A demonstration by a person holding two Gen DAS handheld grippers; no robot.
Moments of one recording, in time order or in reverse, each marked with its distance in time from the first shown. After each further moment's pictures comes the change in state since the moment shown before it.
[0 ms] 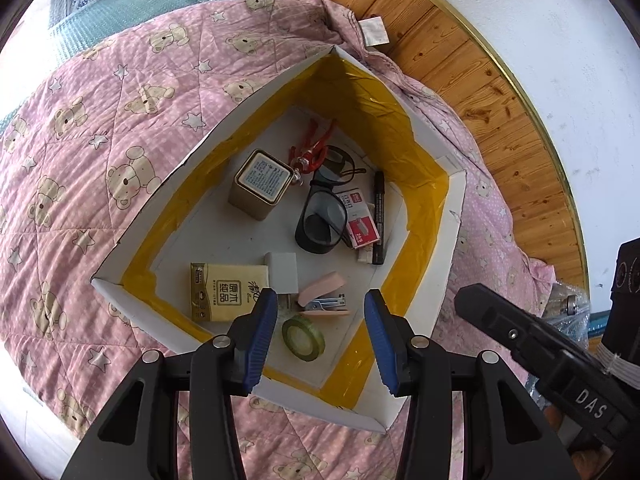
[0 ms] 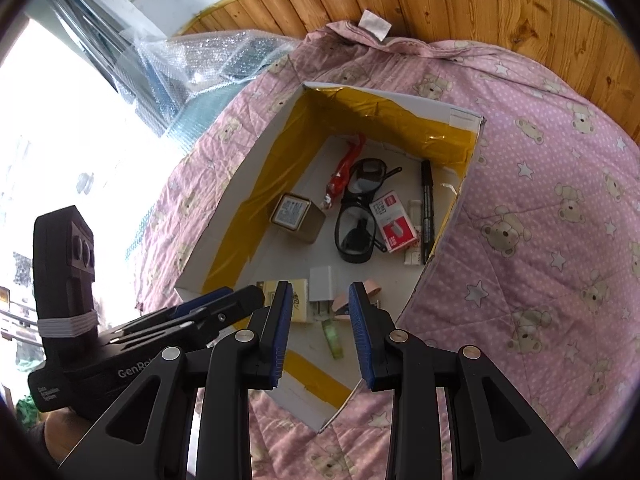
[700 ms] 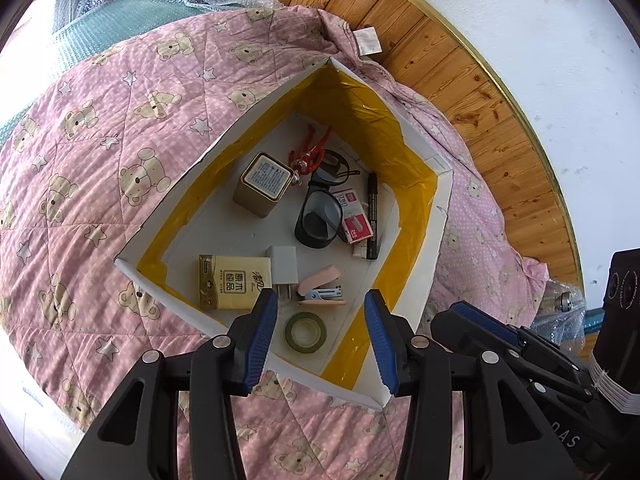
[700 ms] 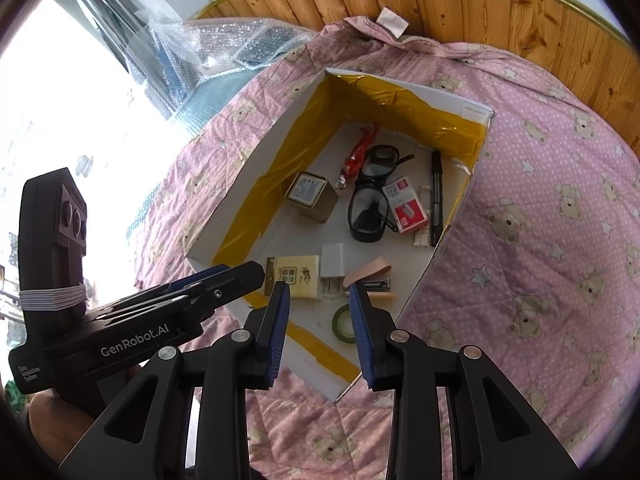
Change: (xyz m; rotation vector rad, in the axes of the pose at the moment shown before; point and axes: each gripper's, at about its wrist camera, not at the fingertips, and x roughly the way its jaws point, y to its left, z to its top) left arm -0.024 0.000 -0.014 0.010 -0.030 -0.011; right arm -0.008 0.023 -0.022 -0.058 0.018 -0.018
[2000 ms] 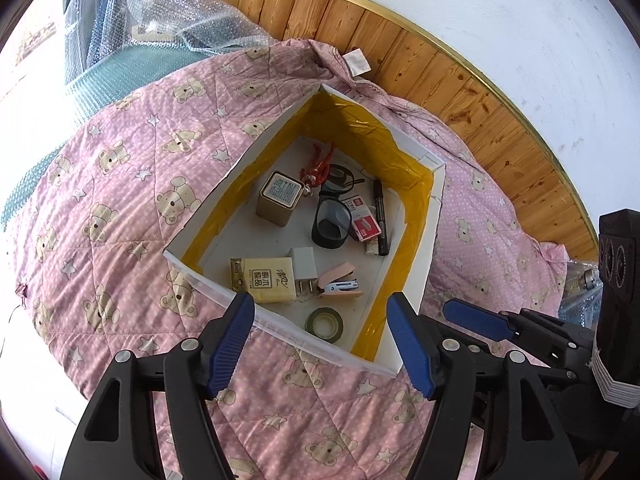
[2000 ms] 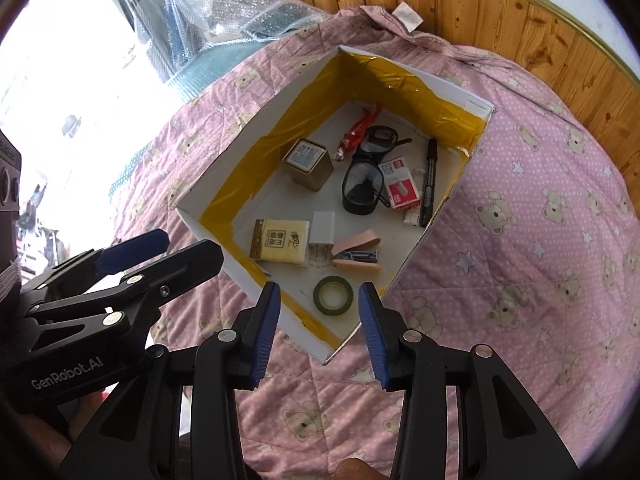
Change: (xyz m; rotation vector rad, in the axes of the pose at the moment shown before) left arm -0.042 -0.018 -0.031 0.123 -0.105 0.112; right arm -0.001 0.018 -0.022 -0.120 0.055 -0.101
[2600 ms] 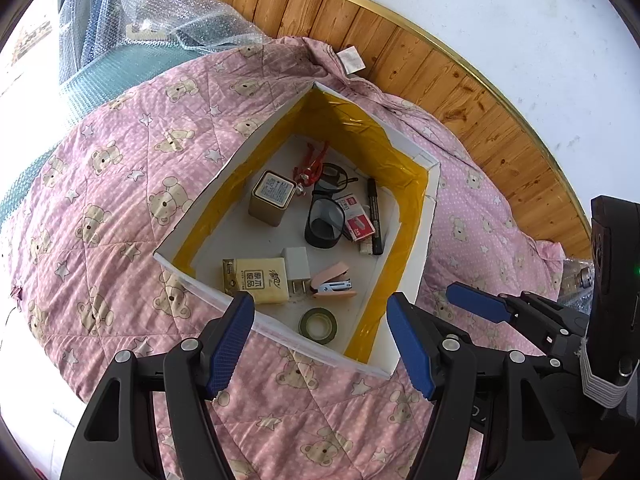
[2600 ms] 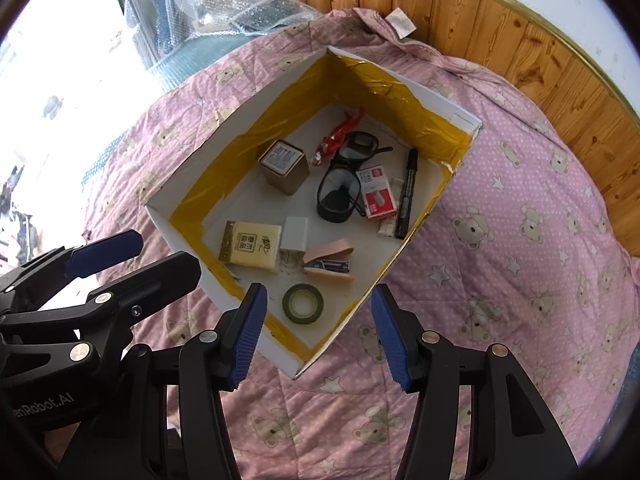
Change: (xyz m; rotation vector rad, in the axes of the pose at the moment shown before) left arm 0.006 -0.004 0.004 0.002 0.016 -0.019; right arm 0.010 0.001 0.011 -0.051 0.007 -0.113
